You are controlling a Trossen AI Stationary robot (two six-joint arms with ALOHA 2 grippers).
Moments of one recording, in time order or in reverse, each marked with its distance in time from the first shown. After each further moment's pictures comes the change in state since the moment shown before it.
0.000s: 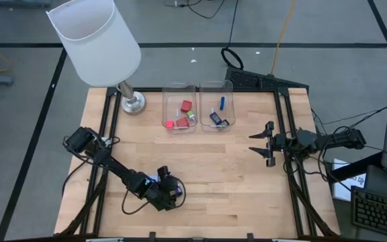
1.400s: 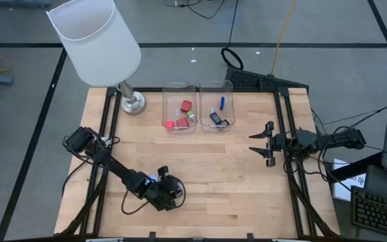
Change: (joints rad) left arm 0.000 -0.002 0.002 0.006 -0.003 0.005; right arm 0.000 0.000 0.000 0.000 0.000 0.000
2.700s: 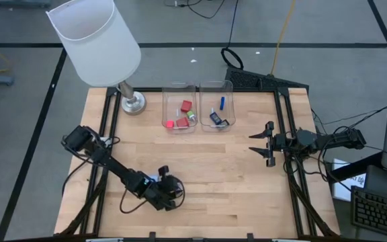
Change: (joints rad) left arm 0.000 -0.021 -0.002 0.022 -0.010 0.038; right arm 0.000 0.000 0.000 0.000 0.000 0.000
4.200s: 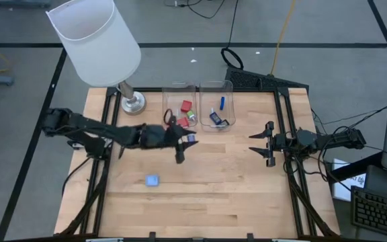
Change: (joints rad) left arm 0.494 -0.419 0.002 0.193 0.259 0.530; right arm 0.000 0.000 0.000 0.000 0.000 0.000
